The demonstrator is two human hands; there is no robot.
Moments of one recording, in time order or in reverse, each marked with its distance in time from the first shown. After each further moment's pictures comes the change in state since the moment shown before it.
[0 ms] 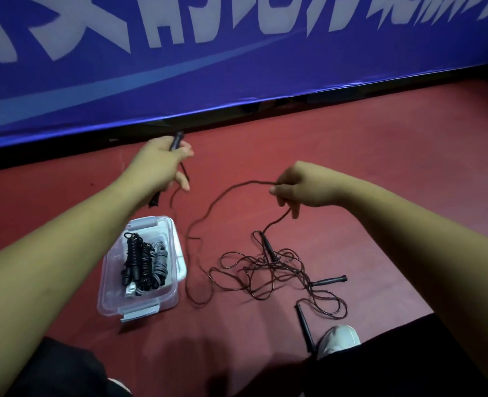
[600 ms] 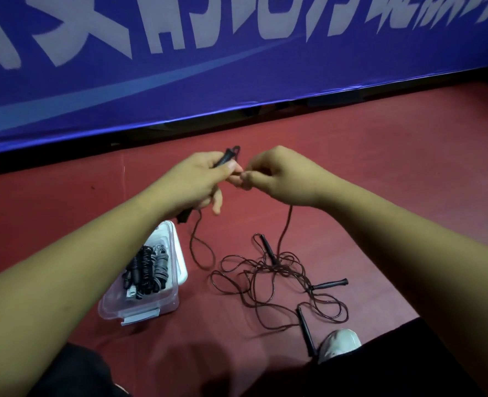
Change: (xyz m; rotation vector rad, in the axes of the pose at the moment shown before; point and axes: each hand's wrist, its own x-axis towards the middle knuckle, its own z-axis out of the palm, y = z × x) left_hand -0.034 0.026 0.033 0.011 -0.376 0.162; right_hand -0.004 -0.046 0.000 -0.063 0.236 -0.314
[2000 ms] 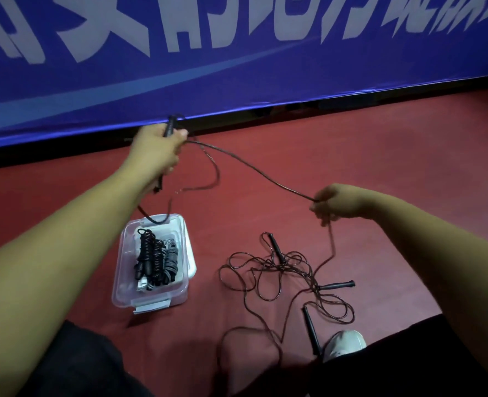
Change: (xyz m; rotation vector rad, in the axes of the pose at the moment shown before) left_hand 0.011 -0.035 -0.075 -0.106 0.550 -0.093; right_hand -0.025 0.110 0.012 0.132 -0.279 0.555
